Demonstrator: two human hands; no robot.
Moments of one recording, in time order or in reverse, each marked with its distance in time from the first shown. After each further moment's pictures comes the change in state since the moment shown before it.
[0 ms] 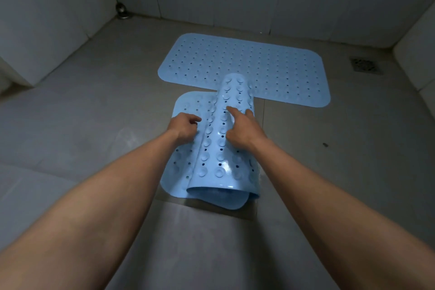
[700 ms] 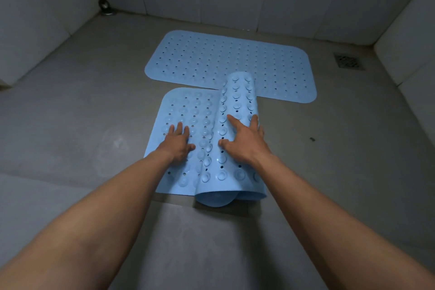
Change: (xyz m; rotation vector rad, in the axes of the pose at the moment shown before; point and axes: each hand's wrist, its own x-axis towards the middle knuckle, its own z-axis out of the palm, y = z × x) left_hand -0.011 -0.040 0.037 0.552 -0.226 0.109; right_hand -0.043 0.023 0.011 0.006 0.034 0.122
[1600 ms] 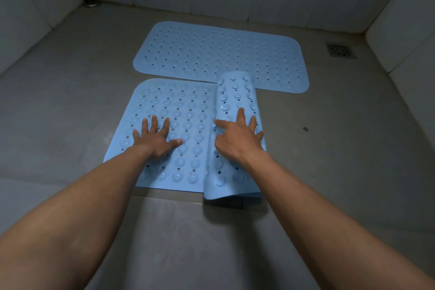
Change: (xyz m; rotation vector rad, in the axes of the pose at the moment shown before) left_hand -0.004 -0.035 -0.001 0.123 -0.029 -0.115; right_hand -0.011 -0.005 0.005 -0.122 -0.008 -0.029
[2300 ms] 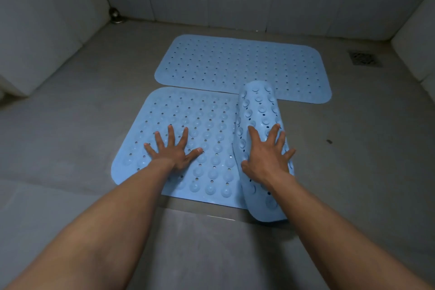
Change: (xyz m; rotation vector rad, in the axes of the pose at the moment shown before) left_hand -0.006 0.002 0.004 -0.024 -0.016 -0.098; right_hand 0.007 0.020 0.024 -0.151 0.126 0.080
